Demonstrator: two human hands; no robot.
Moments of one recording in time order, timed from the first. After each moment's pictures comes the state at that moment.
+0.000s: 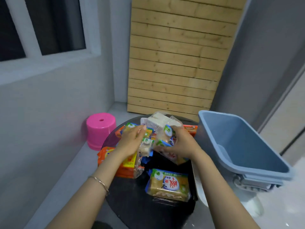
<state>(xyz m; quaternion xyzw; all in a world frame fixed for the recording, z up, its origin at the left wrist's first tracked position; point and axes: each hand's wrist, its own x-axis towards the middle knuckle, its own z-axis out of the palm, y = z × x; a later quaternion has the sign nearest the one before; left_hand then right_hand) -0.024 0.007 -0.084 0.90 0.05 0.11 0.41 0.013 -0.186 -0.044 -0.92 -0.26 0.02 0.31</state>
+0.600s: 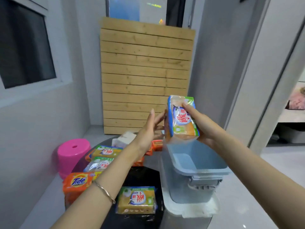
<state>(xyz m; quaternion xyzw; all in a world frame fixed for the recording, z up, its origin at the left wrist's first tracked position) -0.027 -0.145 0.038 0.70 -0.15 0.03 0.70 -0.008 -0.316 0.084 -0.68 -0.07 0.09 0.72</state>
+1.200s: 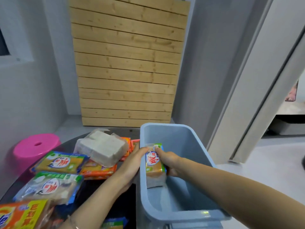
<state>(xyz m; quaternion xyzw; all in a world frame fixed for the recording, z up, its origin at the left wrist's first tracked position) 0.069 -0.187 -0.069 0.63 0.04 -0.08 0.77 0.124 -0.309 -0.075 -0.69 0.15 0.26 0.66</state>
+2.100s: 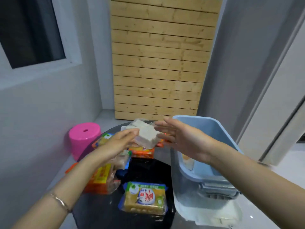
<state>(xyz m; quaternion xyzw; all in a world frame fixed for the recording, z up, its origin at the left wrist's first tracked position) -0.021 -0.035 -0.033 0.81 0.02 0.00 0.59 0.010 -0.248 0.026 -0.67 -0.12 0.30 0.67</state>
